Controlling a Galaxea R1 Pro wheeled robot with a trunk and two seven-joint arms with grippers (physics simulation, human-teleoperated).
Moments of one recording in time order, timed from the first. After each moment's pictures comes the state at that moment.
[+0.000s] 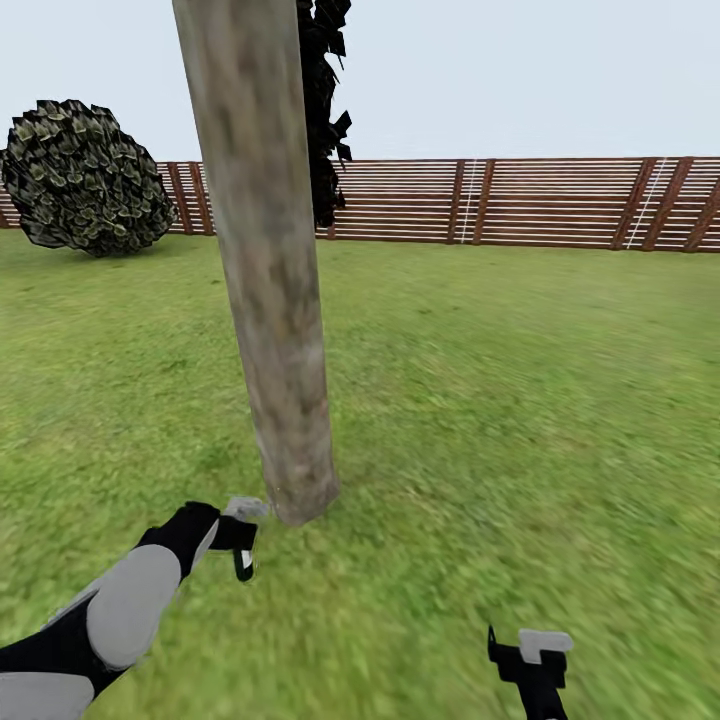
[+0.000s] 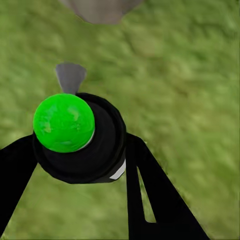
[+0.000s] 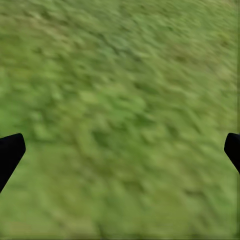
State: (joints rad) left arm -0.94 0.02 0.63 -0.24 -0.82 0.45 -0.35; right arm -0.50 -0.04 -0.15 -0.03 0.20 -0.60 -0.23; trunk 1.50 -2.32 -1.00
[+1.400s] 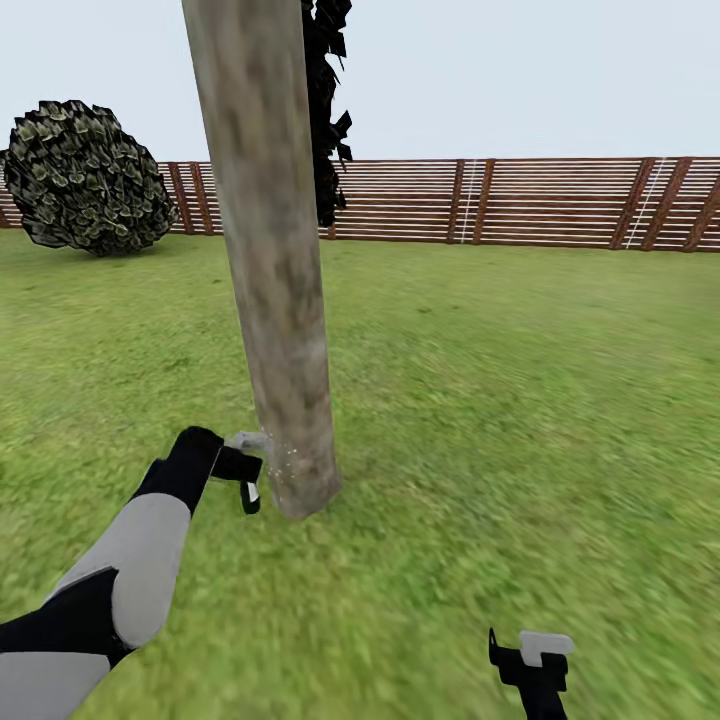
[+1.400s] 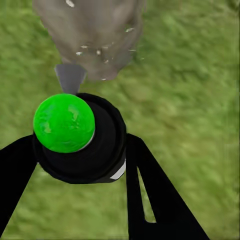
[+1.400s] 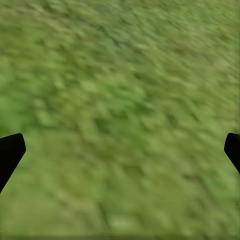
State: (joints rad) left arm -1.03 -0.03 0.40 -0.57 -0.81 0.72 -0.59; right arm -0.49 -0.04 -0.15 -0.03 0.20 -0.60 -0.23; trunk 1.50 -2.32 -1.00
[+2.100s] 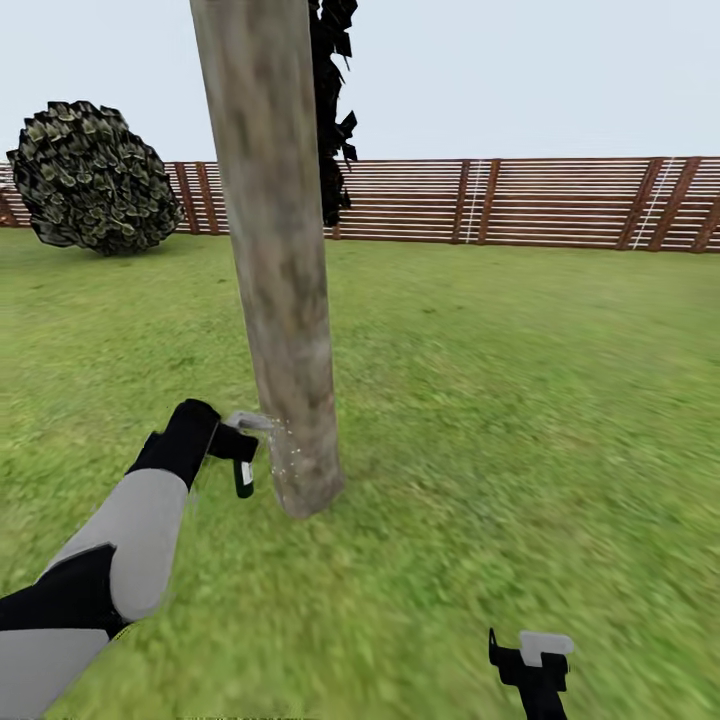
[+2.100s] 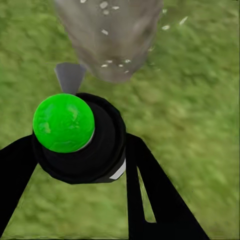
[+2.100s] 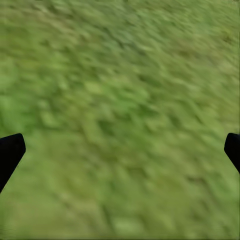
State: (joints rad) left arm -1.11 -0.01 0.35 -0.59 -0.83 0.84 -0.63; right arm -0.49 -0.04 -0.15 -0.03 0.20 -0.60 -0.23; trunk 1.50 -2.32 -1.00
